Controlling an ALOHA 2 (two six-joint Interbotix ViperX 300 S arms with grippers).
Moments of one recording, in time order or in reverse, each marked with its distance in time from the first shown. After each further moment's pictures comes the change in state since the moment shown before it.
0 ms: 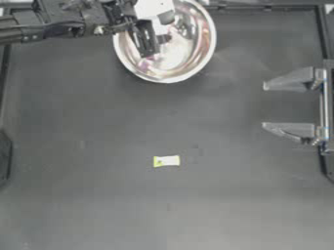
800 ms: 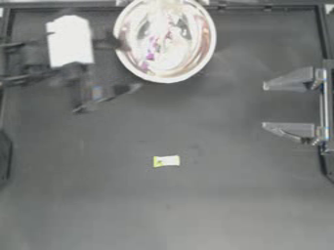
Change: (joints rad) left arm -0.291 -0.684 0.433 -0.152 0.000 -0.008; right arm 0.000 0.000 0.000 0.000 -0.002 0.000
